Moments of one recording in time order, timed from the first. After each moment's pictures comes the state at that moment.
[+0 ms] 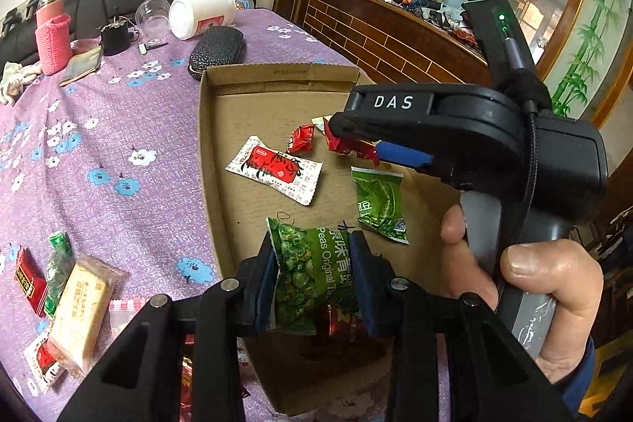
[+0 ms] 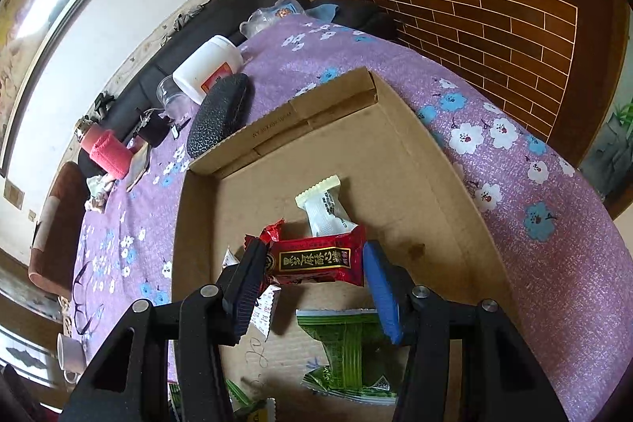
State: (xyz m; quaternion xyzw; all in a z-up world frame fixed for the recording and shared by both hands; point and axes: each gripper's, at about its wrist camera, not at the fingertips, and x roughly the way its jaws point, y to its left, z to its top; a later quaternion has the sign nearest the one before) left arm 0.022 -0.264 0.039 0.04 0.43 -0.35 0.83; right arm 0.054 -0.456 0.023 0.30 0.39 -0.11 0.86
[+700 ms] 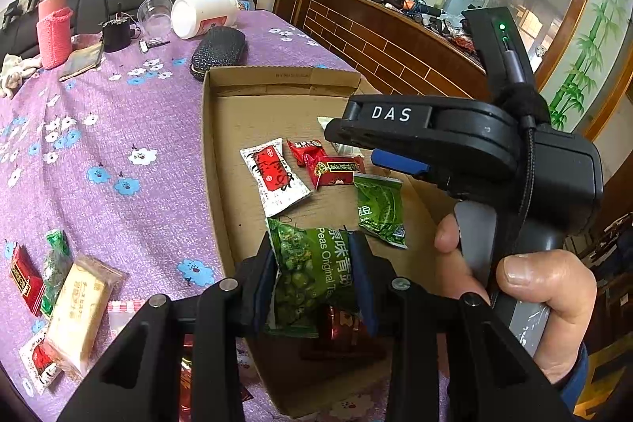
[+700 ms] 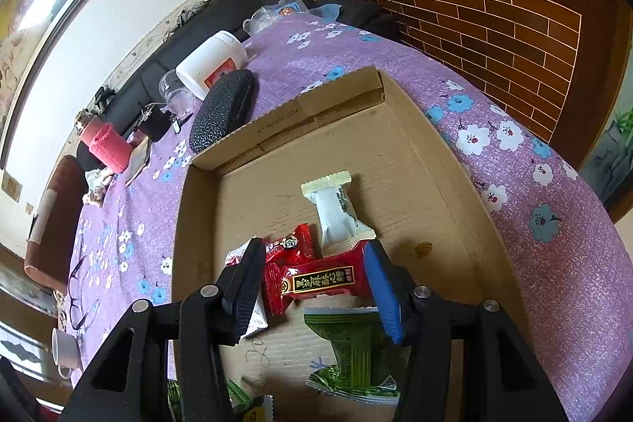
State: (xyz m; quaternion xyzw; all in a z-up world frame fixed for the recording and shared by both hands) left arm 0.025 -0.261 0.040 0.02 0.43 -0.36 0.83; right arm 0.054 -0.450 0.025 0.29 0.39 -0.11 0.87
